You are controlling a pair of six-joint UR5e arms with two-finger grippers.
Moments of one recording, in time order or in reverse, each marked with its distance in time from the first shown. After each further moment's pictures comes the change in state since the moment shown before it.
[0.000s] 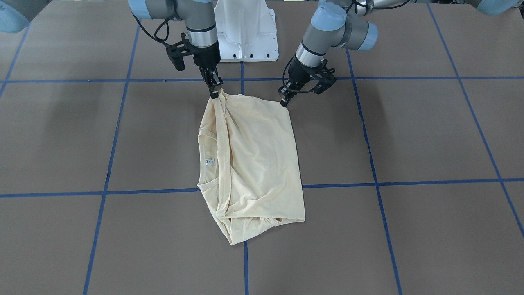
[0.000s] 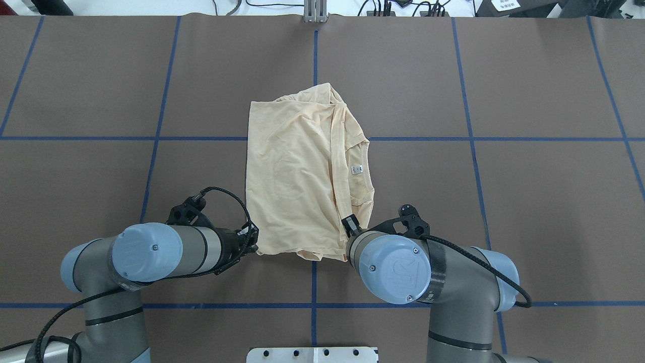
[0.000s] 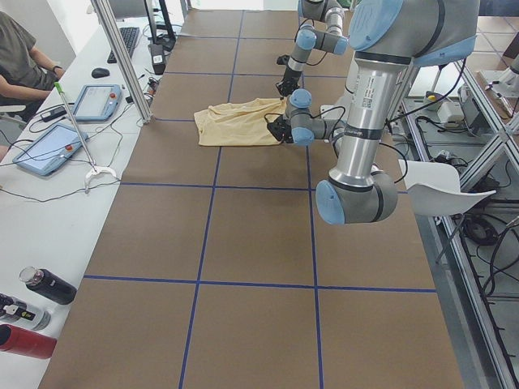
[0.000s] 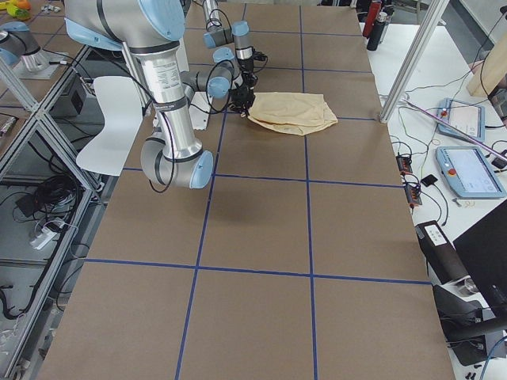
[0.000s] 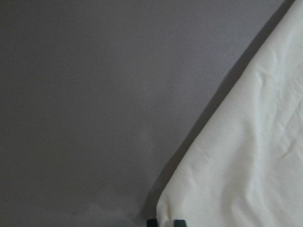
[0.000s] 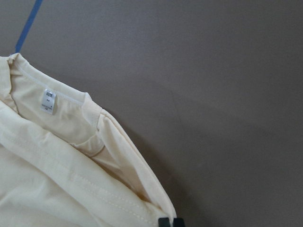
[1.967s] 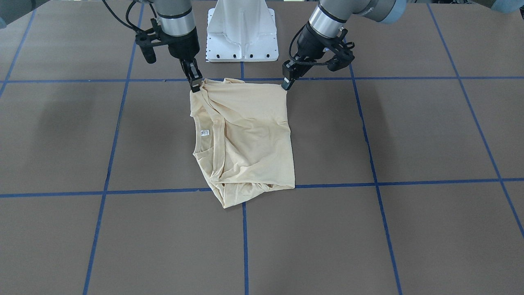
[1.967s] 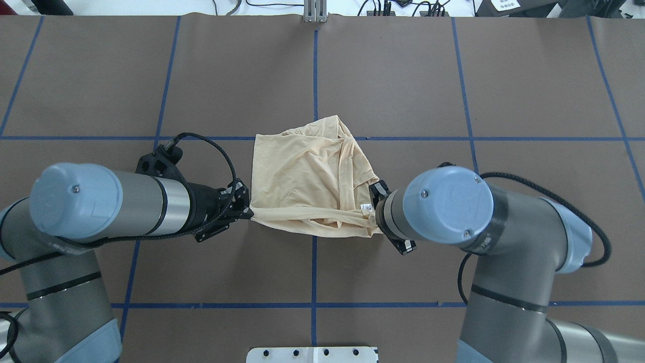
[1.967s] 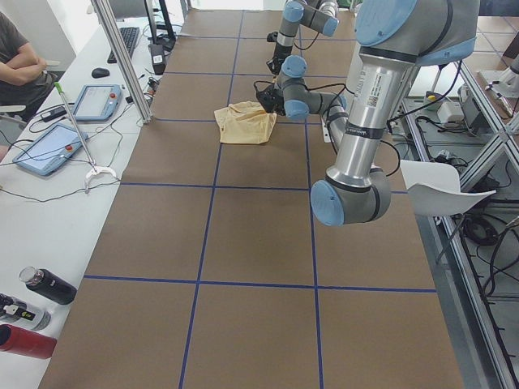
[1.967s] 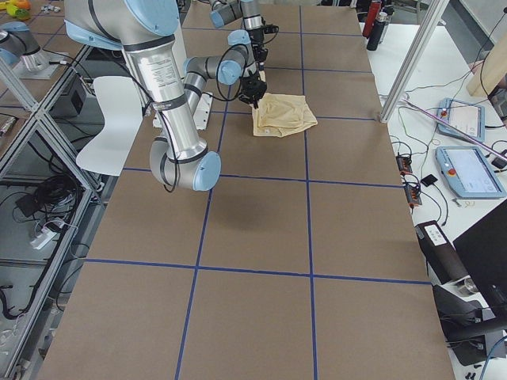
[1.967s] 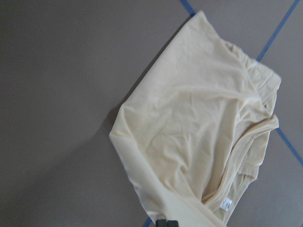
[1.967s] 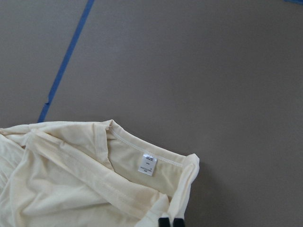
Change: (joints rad) left arm -0.186 -0.044 -0.199 0.157 -0.129 0.125; right arm 0.211 0.027 0.116 -0.172 0.234 -0.109
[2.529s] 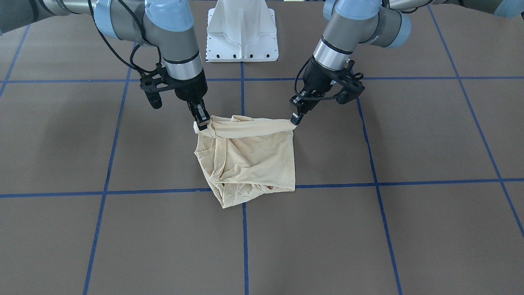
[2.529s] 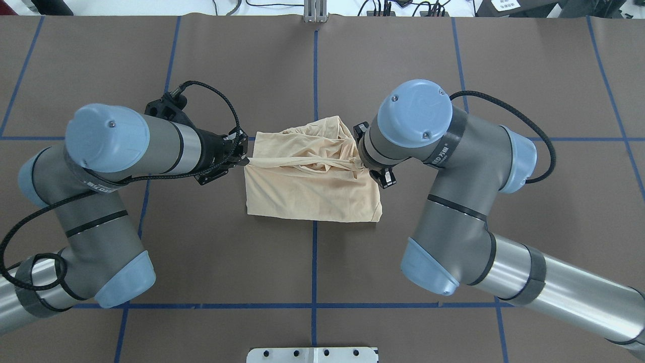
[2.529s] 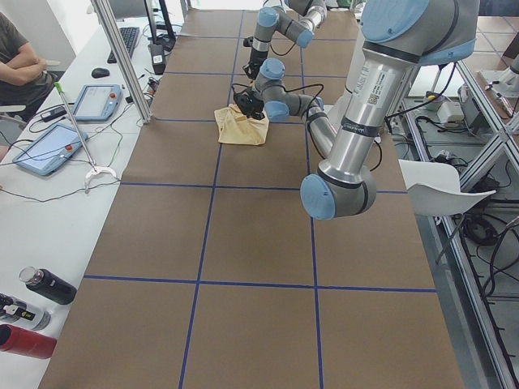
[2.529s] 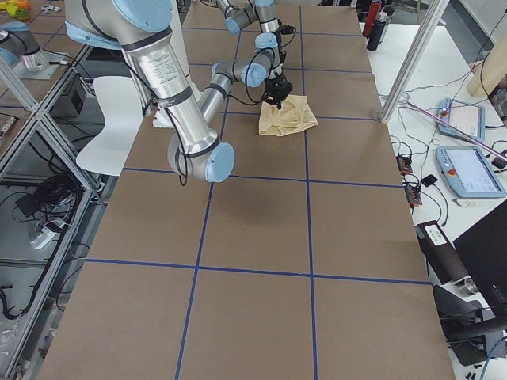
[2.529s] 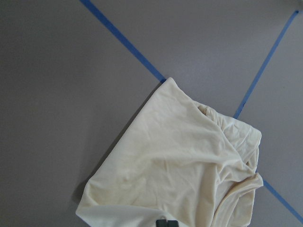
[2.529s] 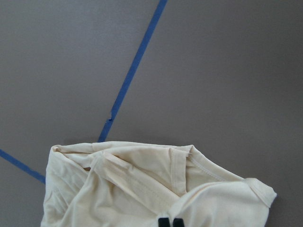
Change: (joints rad) left arm -0.105 -0.092 0.169 -0.020 -0.001 0.088; right arm 0.130 0.136 -0.286 0.159 0.080 -0.089
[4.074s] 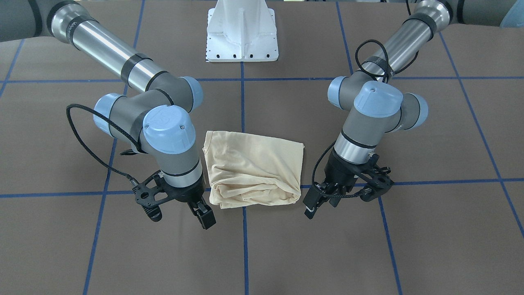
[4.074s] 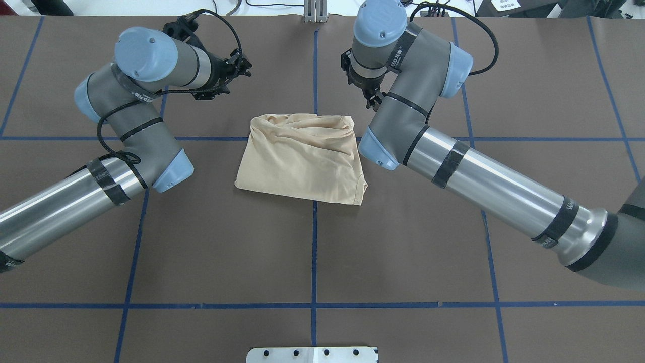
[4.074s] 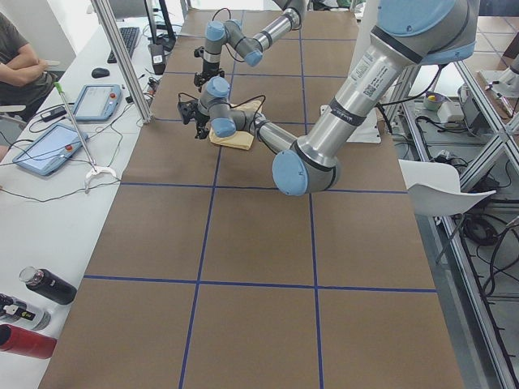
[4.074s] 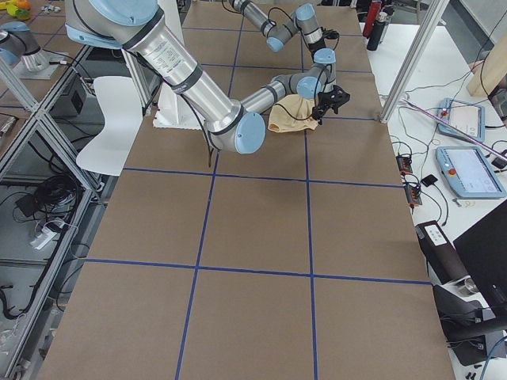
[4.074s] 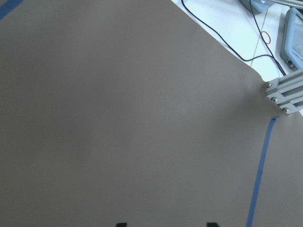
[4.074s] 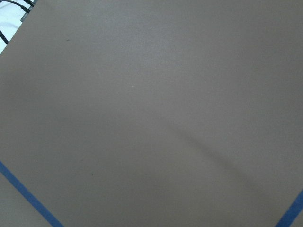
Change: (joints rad) left arm -0.214 -0.225 0.538 -0.321 -0.026 0.323; right arm 0.223 0.241 -0.592 0.280 0.128 -0.378
